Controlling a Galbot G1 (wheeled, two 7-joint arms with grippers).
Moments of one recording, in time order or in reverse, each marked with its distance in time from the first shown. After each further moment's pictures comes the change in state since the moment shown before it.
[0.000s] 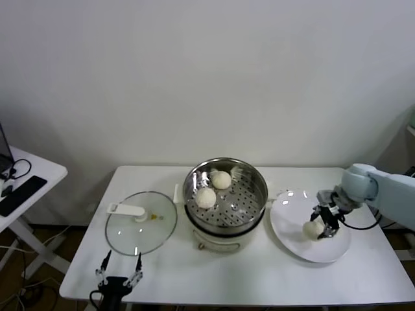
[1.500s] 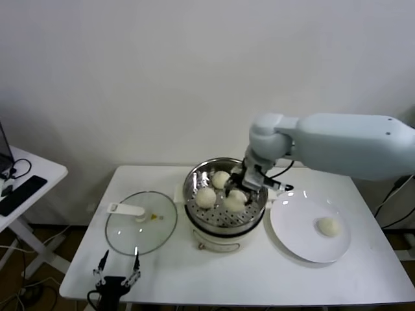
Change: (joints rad) left arm 0.000 -0.013 -0.014 -0.008 0.009 0.005 -0.002; right arm 0.356 0.454 -0.097 0.236 -0.140 0.396 -0.017
